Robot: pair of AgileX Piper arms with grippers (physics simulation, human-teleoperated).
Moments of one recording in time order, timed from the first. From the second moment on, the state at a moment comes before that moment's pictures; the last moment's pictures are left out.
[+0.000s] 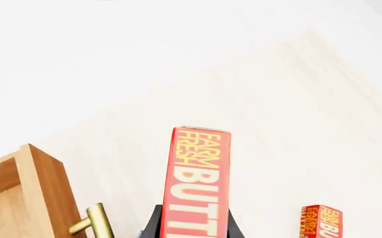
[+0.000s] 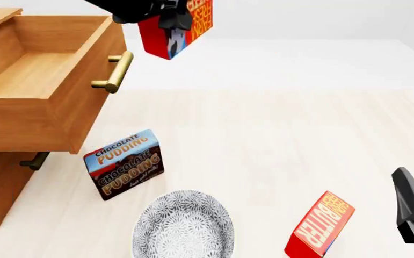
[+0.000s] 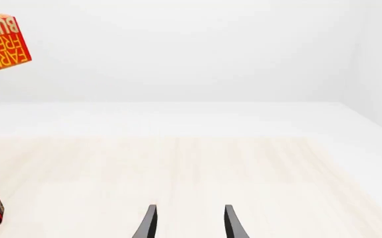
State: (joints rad) left arm -0.56 1.55 -1.71 0.84 -0.10; right arm 0.00 0.01 0.00 0.00 0.00
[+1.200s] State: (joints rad) left arm -0.23 1.28 -1.57 0.96 -0.11; right arm 0.00 0.01 0.00 0.00 0.00
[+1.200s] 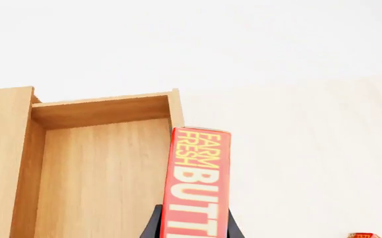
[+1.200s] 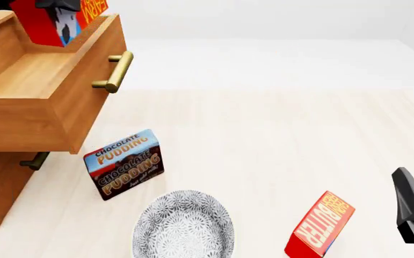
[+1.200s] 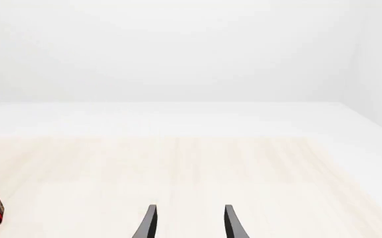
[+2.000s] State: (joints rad) left arm -0.04 1.11 -1.36 0.94 -0.17; right arm 0.00 0.01 0.00 0.00 0.00
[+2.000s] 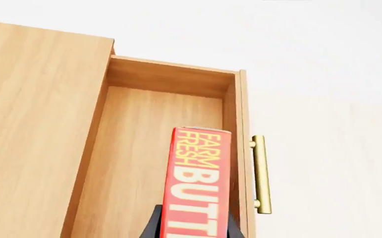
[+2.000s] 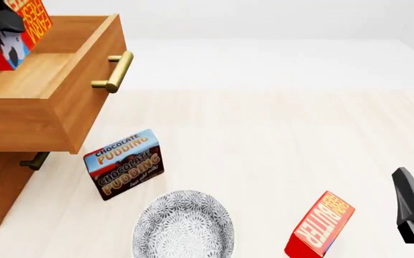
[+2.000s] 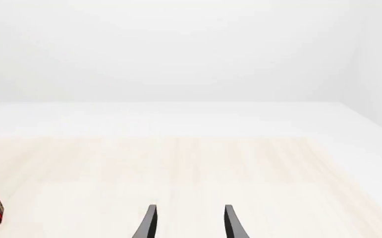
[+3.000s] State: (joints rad) left arm 0.06 1.28 -1.35 0.86 -0.14; right arm 0.00 0.01 0.00 0.00 0.00
